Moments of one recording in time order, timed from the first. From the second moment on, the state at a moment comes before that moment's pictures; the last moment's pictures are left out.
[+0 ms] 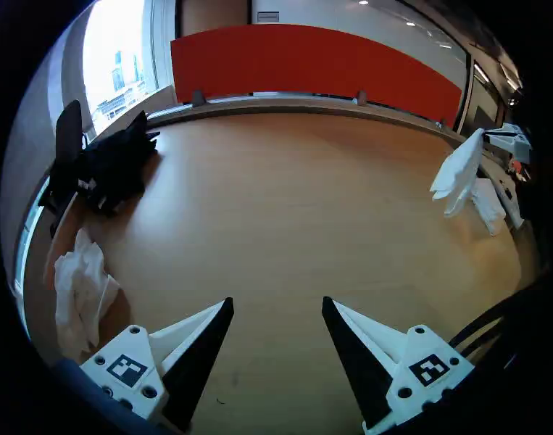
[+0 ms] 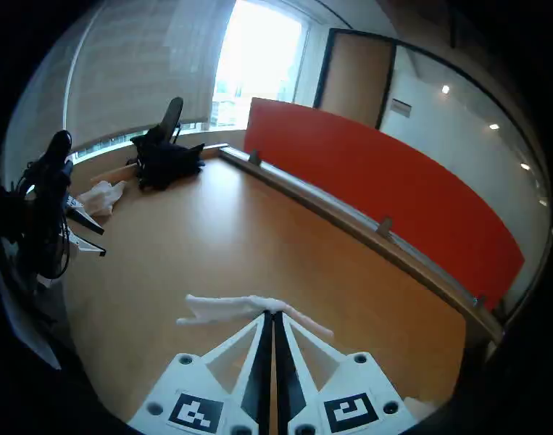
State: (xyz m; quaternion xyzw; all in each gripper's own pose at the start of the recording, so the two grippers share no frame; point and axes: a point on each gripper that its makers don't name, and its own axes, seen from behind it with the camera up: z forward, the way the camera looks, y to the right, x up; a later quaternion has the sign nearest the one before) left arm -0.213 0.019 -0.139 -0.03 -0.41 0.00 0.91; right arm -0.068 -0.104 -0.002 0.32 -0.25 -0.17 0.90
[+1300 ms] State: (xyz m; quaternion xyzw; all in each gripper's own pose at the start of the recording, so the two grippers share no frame) left arm -0.212 0.036 -0.128 -0.04 -0.42 0.02 0.91; right arm -0.036 0.112 0.060 0.19 -0.28 -0.15 0.93
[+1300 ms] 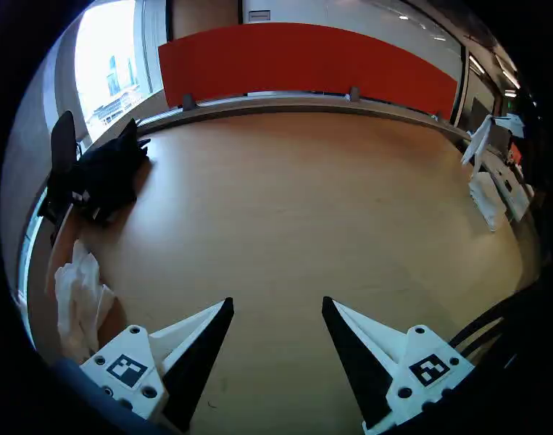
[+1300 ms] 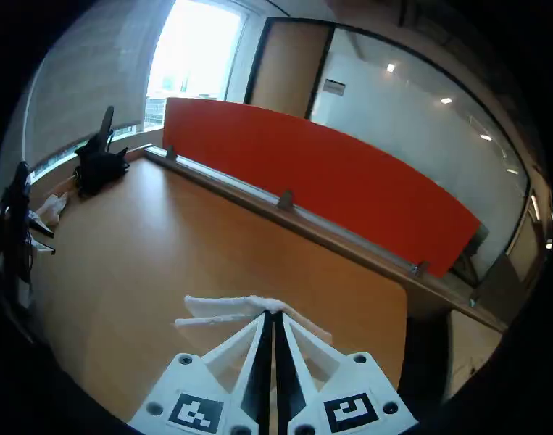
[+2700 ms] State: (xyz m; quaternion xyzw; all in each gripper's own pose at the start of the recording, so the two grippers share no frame) left arm -0.206 0.045 -0.122 -0.04 -0.42 0.03 0.91; right arm -0.061 0.222 0.043 0.11 -0.33 -0.14 0.93
